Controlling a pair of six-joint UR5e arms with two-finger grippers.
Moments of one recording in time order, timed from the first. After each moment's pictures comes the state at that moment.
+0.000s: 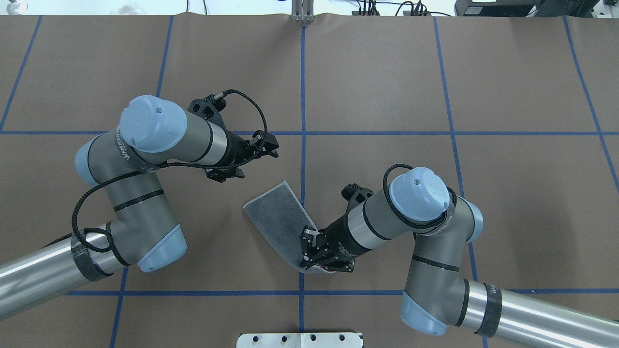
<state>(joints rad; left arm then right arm) -0.59 -2.13 -1.65 -2.09 -1.91 -1.72 0.38 -1.09 1.66 -0.79 2.17 2.00</state>
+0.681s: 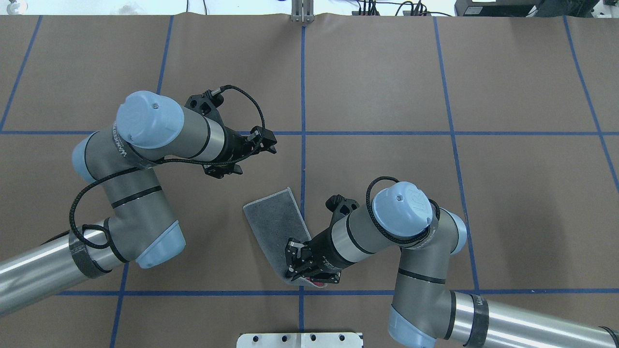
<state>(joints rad) -0.60 -2.12 -1.65 -2.09 -1.91 -1.71 0.34 -1.06 1.65 -0.78 2.13 1.99</state>
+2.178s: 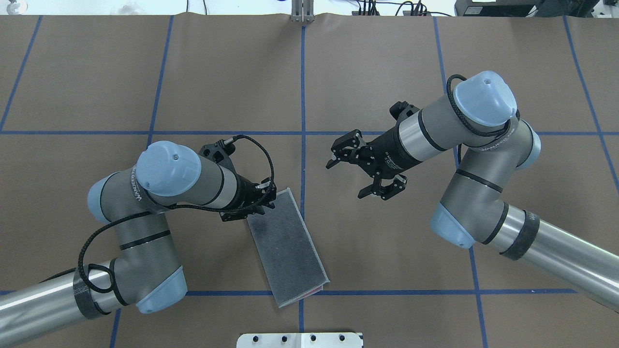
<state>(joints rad) -0.47 -2.07 -1.69 -2.09 -1.92 -1.81 0.67 -1.11 1.66 -0.80 2.31 1.99</state>
